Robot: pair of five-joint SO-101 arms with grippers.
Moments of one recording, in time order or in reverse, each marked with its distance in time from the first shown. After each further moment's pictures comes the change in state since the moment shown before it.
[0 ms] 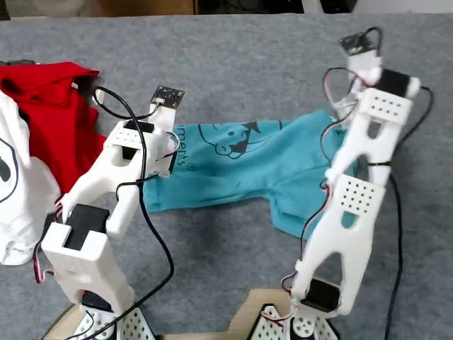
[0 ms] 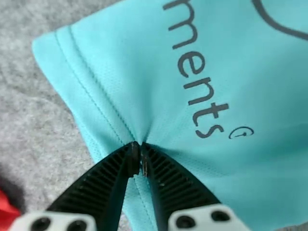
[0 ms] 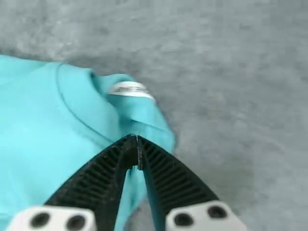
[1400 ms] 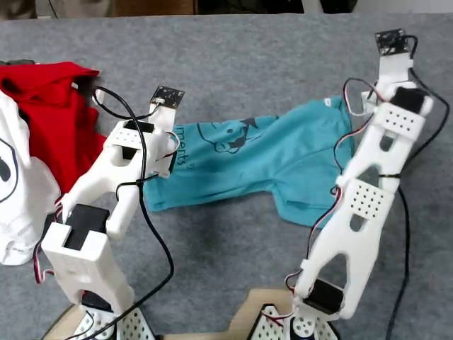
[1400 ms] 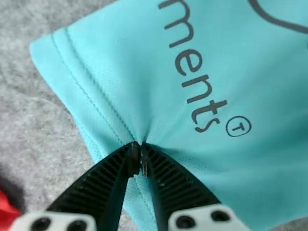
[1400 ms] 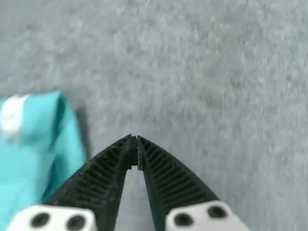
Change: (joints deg) left arm 0.0 0.0 0.0 0.0 0.0; right arm 6.3 4.5 -5.4 -16.5 -5.2
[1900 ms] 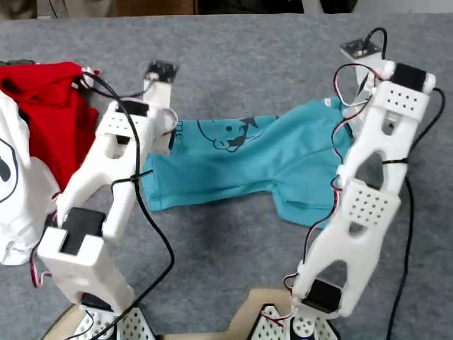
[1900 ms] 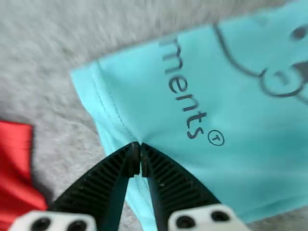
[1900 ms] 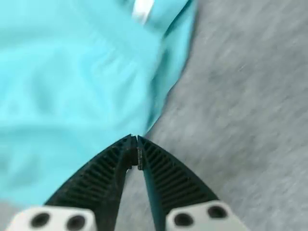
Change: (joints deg) left arm -1.2 -4.8 -13.5 8.9 2.0; right arm -3.6 -26.8 36.7 16.5 12.0
